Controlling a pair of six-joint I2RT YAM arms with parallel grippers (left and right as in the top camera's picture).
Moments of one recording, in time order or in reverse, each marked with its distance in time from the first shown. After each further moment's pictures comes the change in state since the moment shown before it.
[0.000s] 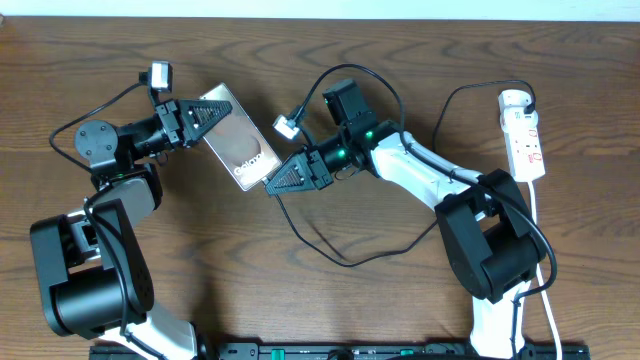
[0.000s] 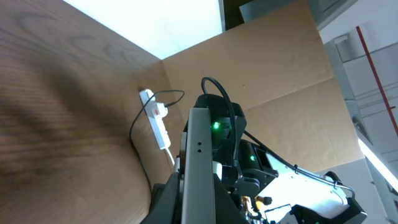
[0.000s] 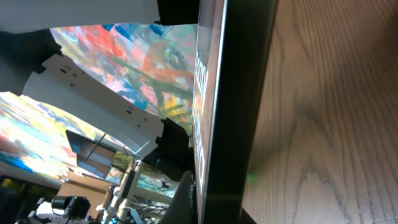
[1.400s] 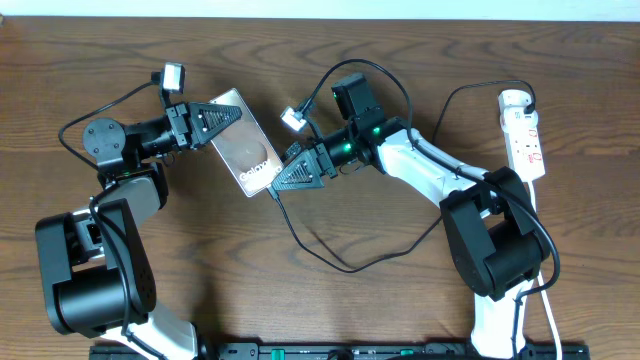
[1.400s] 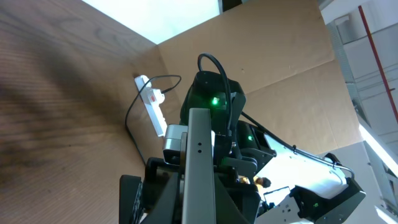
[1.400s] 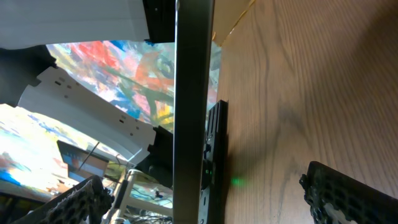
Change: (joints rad) left arm -0.031 0.000 0.000 0.000 0.033 0.019; right arm -0.032 0.000 -0.003 0.038 0.023 0.033
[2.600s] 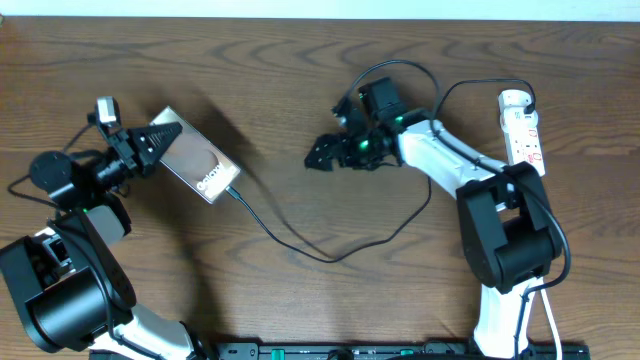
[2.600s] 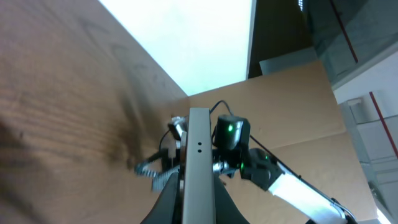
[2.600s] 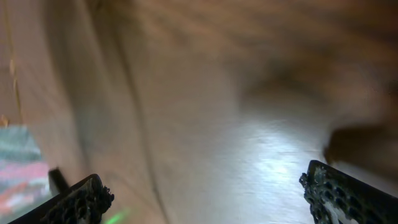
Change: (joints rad) left arm 0.295 0.000 -0.132 -0.116 -0.010 0.122; right arm -0.113 0.000 0.000 -0.319 0.816 0.131
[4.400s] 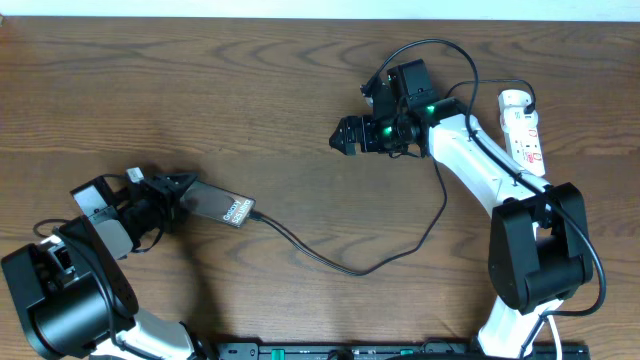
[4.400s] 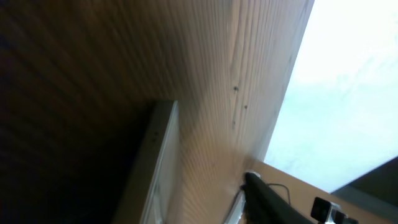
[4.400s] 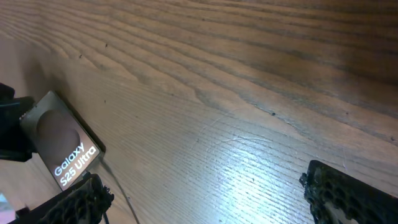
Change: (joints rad) left arm 0.000 -0.029 -0.113 -1.065 -0.535 0.549; right arm -0.069 -0.140 0.000 -0.074 0.155 -0.027
